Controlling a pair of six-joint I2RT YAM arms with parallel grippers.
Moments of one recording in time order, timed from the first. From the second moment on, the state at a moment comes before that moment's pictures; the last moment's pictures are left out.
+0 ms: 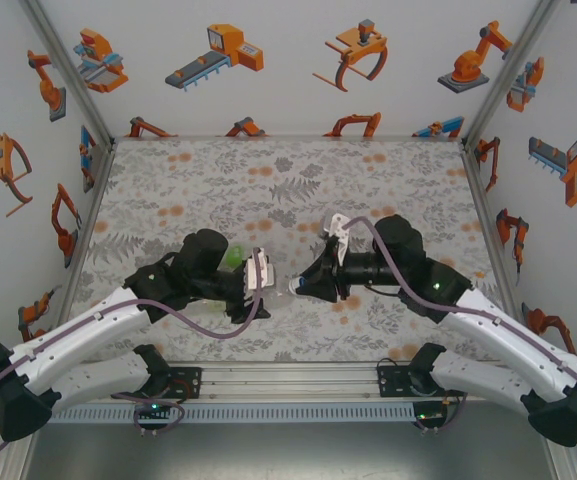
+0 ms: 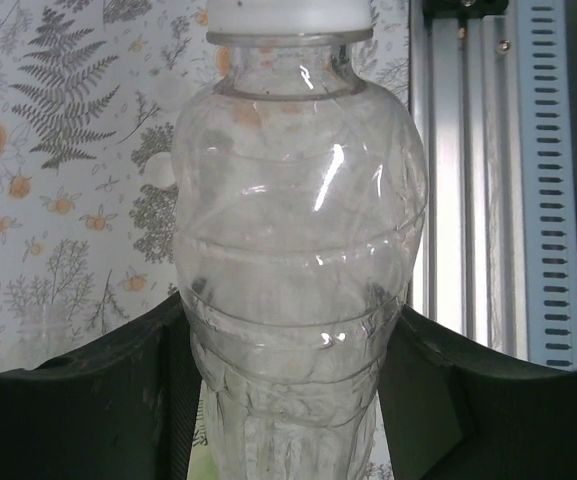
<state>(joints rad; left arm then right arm) -0.91 0.97 0.80 -0.48 0.50 0.45 0.84 0.91 0.87 -0.29 -0.56 0.10</state>
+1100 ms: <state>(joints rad) -0.91 0.94 0.79 -0.47 0.46 0.45 0.86 0.91 1.00 -0.44 -0.31 0.53</state>
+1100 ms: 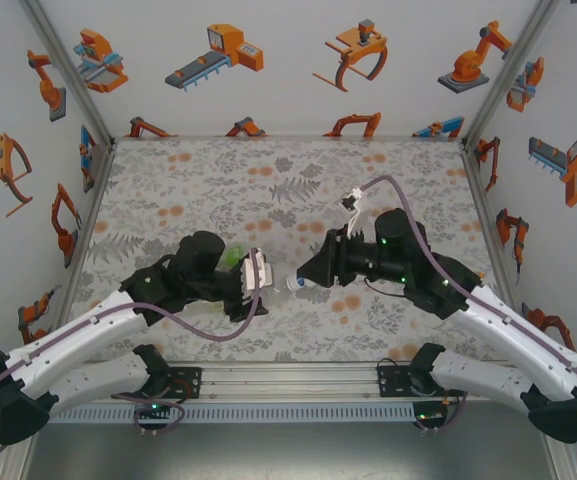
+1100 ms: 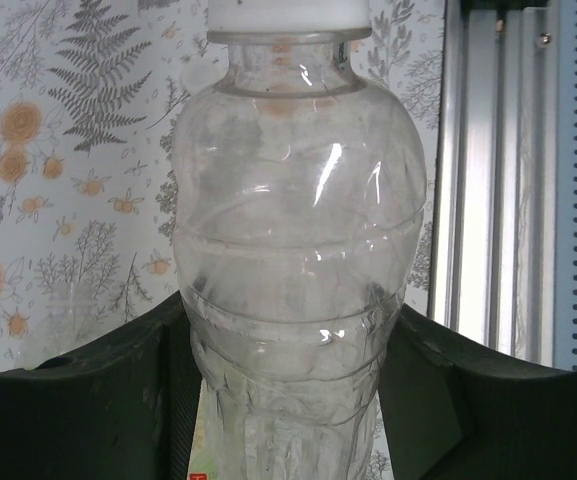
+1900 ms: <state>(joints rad) -0.91 0.95 0.81 -0.50 0.61 0.46 0.86 0.92 0.99 -0.42 -0.74 -0.36</state>
